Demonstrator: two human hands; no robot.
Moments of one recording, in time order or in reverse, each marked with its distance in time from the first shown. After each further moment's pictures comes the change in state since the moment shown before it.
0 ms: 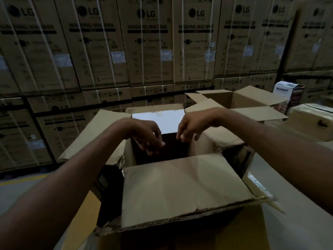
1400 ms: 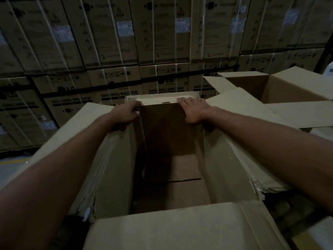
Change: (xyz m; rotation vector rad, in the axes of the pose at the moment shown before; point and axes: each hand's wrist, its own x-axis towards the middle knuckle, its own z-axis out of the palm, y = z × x) left_hand 0.174 -0.139 -0.091 0.159 0.586 -0.197; right_hand 0.238 0.093 -0.042 -0.521 0.314 0.029
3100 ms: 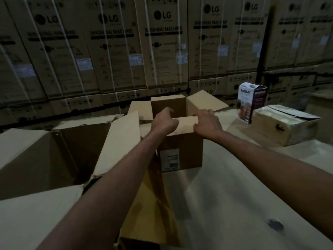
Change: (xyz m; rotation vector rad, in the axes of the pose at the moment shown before) left_hand -0.075 0.523 0.111 -0.499 0.256 0.045; right_hand -0.299 0.327 0.027 0.331 0.497 0.381
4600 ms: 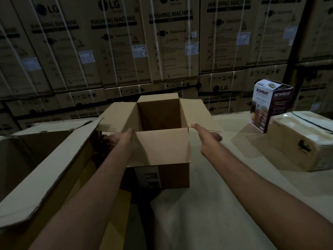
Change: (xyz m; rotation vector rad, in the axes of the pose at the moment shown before) left_hand 0.137 -0.045 0.090 -0.471 0.592 -0.844; right_hand 0.146 0.142 0.094 1.268 0.018 1.048
